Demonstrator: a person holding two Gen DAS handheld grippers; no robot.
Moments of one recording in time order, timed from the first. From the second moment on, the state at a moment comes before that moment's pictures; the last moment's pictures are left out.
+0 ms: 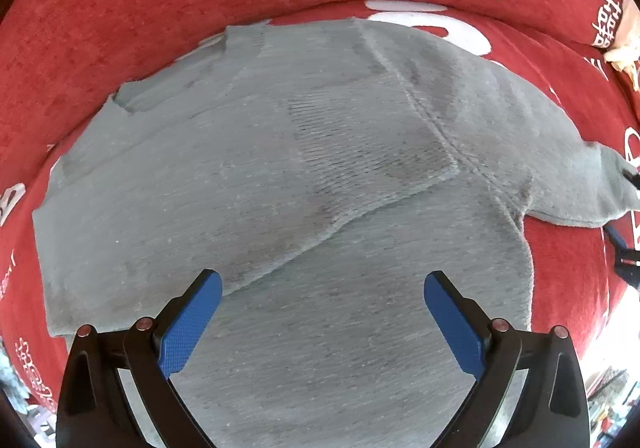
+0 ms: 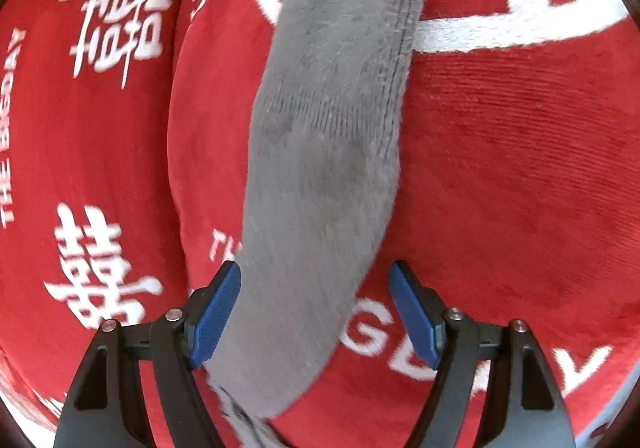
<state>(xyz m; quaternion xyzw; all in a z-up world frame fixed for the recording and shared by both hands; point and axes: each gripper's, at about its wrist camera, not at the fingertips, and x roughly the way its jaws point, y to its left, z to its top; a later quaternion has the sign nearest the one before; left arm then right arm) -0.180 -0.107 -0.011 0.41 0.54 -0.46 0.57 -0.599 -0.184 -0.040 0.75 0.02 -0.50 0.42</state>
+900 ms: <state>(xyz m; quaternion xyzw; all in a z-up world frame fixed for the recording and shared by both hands) -0.063 -0.038 0.006 0.32 0.58 -0.41 0.63 -0.320 -0.227 0.097 0.62 0.15 -0.22 0.74</state>
